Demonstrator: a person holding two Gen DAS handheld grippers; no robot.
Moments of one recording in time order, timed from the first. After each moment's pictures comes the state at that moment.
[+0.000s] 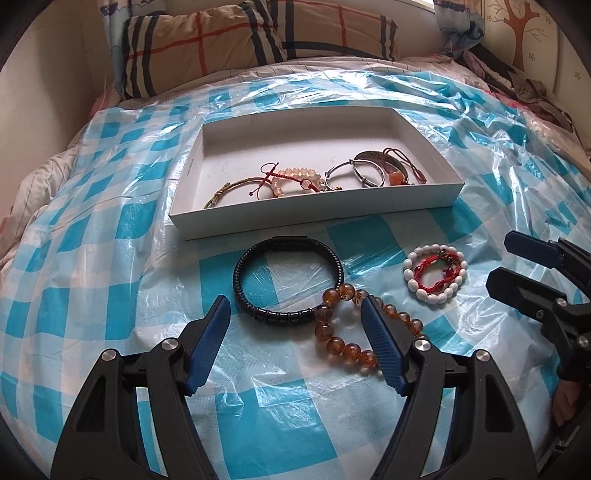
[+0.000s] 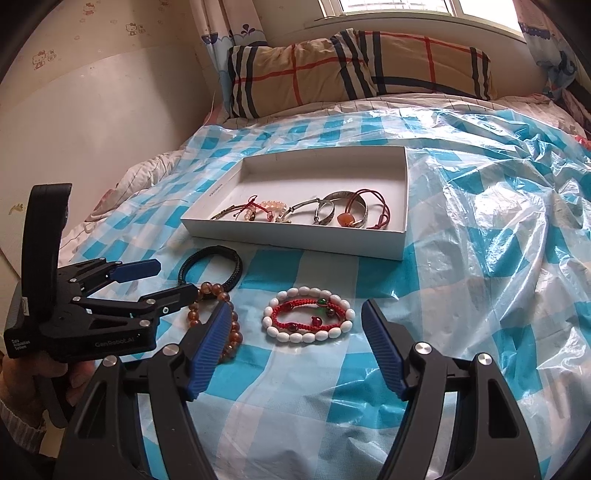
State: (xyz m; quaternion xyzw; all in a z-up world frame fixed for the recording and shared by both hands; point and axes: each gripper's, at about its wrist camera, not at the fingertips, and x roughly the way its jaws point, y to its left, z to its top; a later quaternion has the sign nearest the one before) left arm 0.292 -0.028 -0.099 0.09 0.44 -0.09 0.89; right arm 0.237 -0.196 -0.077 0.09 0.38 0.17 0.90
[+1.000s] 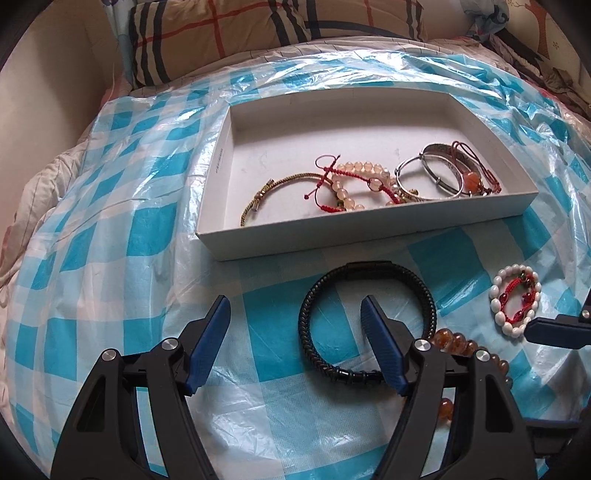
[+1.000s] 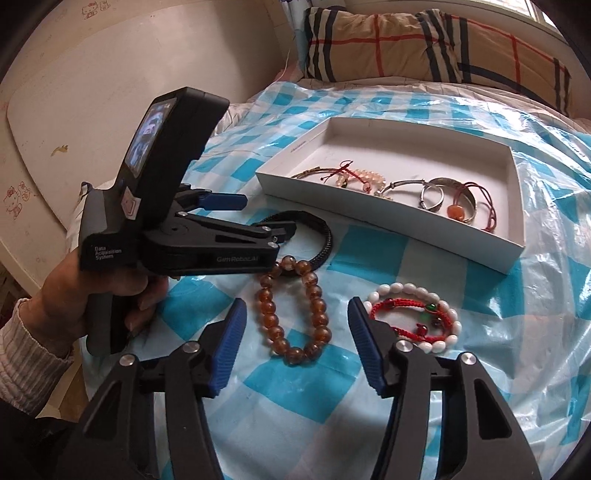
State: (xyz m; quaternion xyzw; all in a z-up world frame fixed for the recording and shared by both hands) left arm 0.353 -0.002 -0.121 0.11 0.47 -0.05 0.87; right arm 0.261 -0.132 -0.089 0.03 0.43 0.31 0.85
